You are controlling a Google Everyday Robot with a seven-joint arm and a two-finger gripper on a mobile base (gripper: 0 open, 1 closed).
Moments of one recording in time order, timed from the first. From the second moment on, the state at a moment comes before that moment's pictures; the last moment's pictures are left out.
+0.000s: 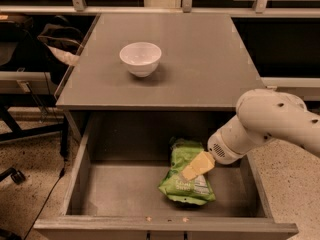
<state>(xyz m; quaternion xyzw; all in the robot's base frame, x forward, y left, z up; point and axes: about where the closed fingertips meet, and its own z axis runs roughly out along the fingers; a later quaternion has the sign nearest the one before) 0.465 -0.131 0.687 -0.32 0.93 0.14 0.13</state>
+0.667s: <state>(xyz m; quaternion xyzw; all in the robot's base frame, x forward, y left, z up) 0.461 -0.134 0.660 -0.27 0.94 0.15 0.16</state>
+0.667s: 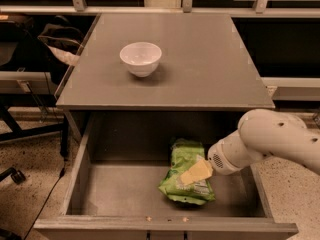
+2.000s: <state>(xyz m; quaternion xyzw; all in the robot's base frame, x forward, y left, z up) 0.466 -0.138 0.610 -0.21 0.95 0.17 0.15</state>
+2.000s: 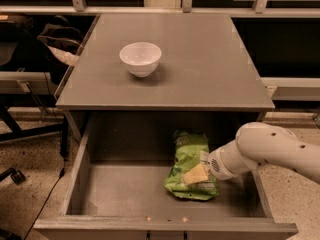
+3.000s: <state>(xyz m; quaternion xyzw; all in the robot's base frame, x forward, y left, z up) 0.466 -0.138 0.612 -0.21 0.95 0.17 0.15</state>
